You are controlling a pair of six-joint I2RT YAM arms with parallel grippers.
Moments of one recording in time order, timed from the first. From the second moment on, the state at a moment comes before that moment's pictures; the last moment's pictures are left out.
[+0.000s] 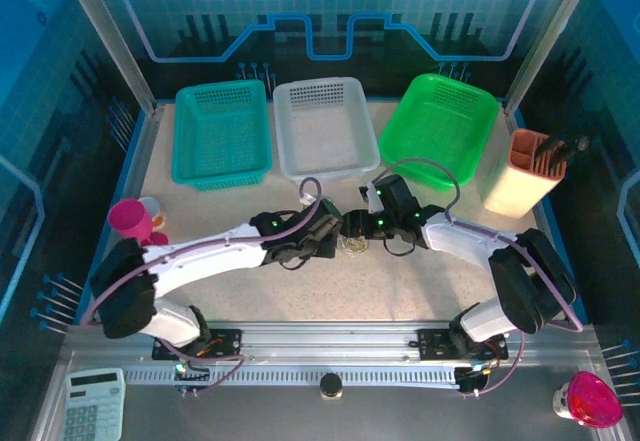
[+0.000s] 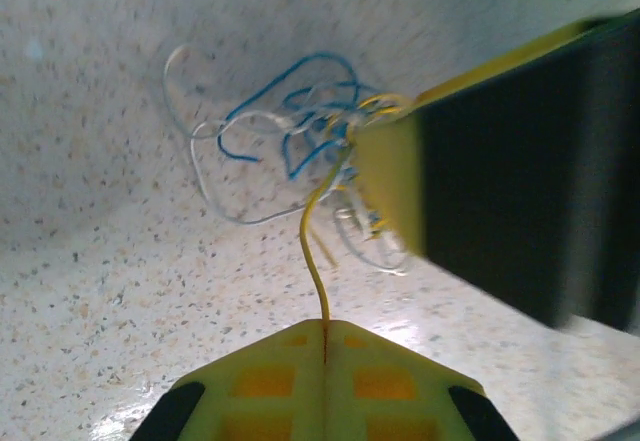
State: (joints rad) left arm -0.96 1.44 1.03 -0.58 -0.18 -0.84; right arm 0.55 1.47 0.75 -0.15 -0.39 0.57
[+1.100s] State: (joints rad) left arm -0.81 1.17 1.17 -0.34 0.06 -0.82; right arm 0.55 1.56 0.69 -0.08 -0.31 0.59
